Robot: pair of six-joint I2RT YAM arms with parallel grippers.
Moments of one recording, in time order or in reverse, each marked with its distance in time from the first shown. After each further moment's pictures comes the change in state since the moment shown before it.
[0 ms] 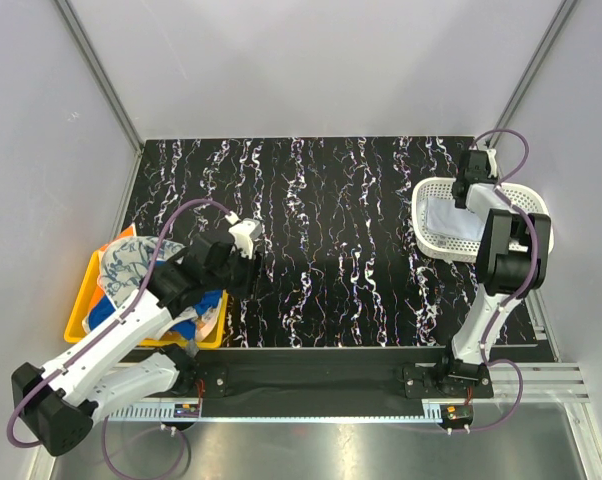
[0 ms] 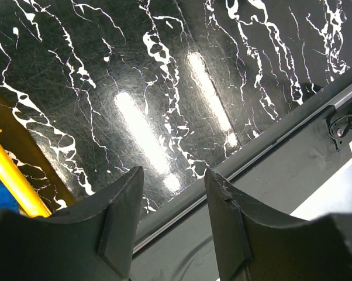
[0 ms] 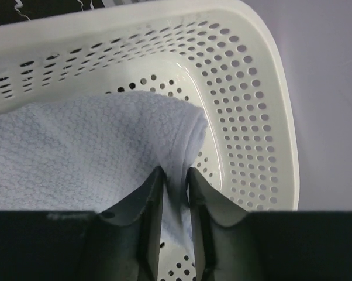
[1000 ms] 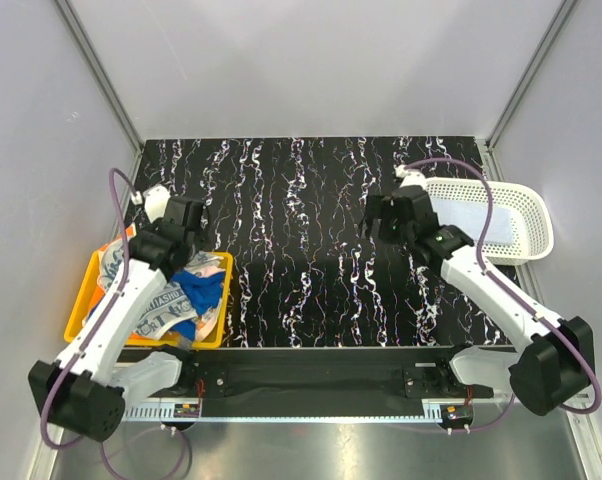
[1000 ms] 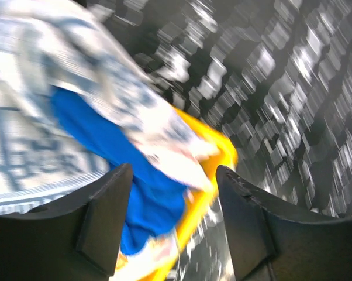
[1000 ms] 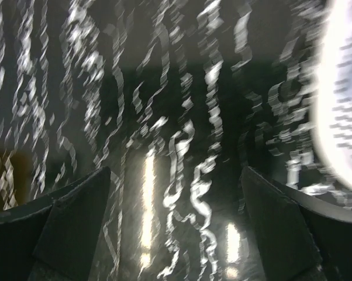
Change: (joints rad) left arm 0.326 0.111 0.170 -0.189 -0.702 -0.334; right arm 0.595 -0.723 -0.336 -0.169 -0.491 0.612
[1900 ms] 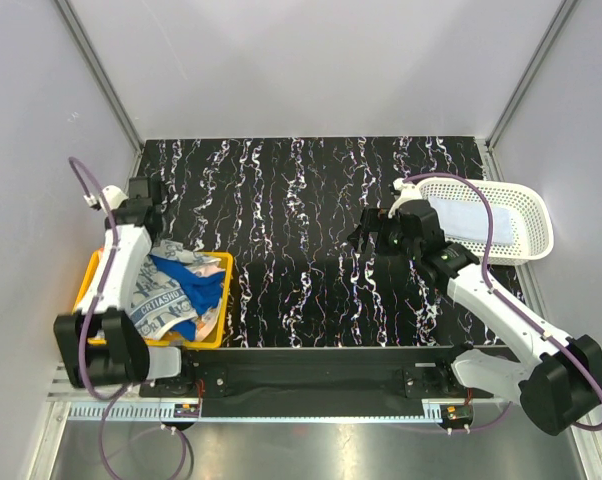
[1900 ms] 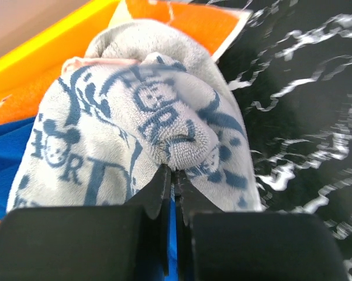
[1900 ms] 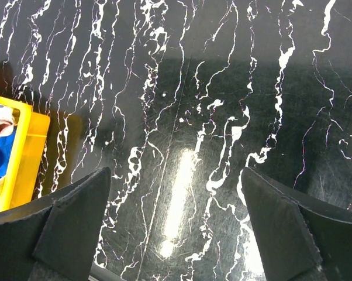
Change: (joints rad) left arm 0.435 0.330 0.101 0.035 -0.111 -0.070; right arm 0.047 -0.111 -0.181 0.153 -0.258 0.024
